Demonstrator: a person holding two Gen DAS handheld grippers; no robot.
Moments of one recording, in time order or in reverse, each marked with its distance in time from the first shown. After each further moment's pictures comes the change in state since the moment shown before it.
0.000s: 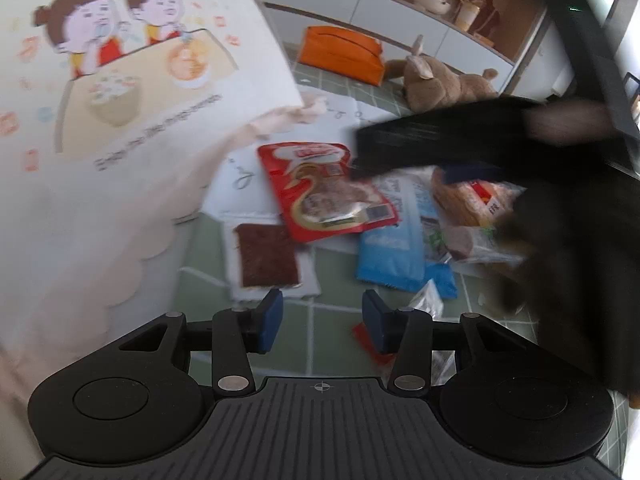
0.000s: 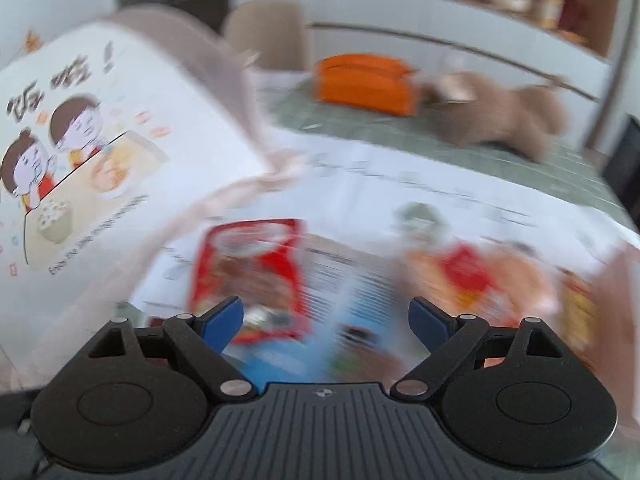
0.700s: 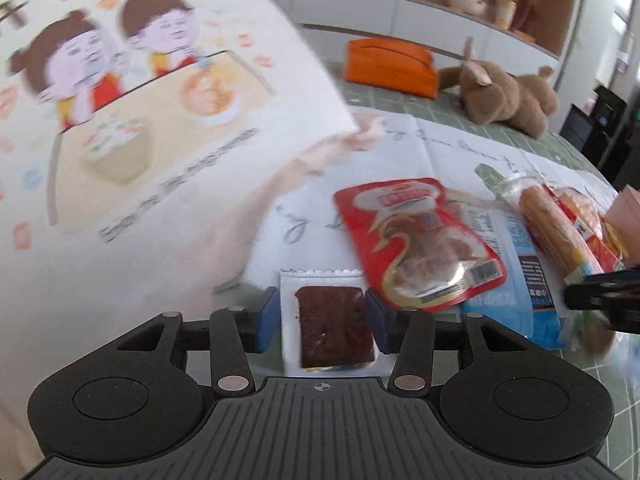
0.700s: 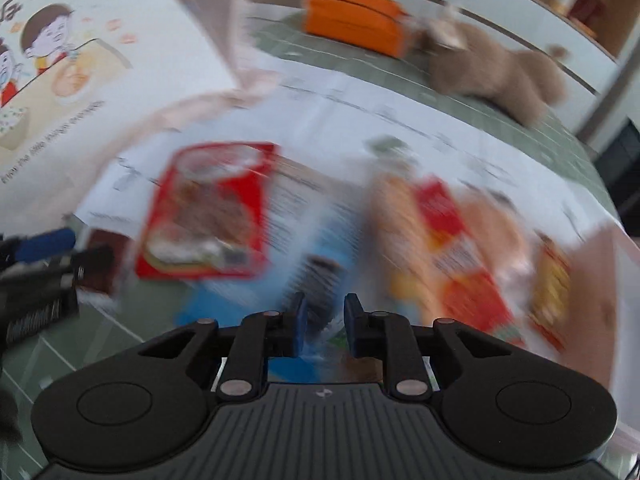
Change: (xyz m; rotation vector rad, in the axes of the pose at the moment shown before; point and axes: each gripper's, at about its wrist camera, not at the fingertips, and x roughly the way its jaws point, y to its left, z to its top) left arm 0.047 -0.001 0.028 0.080 -0.068 0.199; right arm -0.027 -0.054 -0.056 -0.035 0.115 -0.117
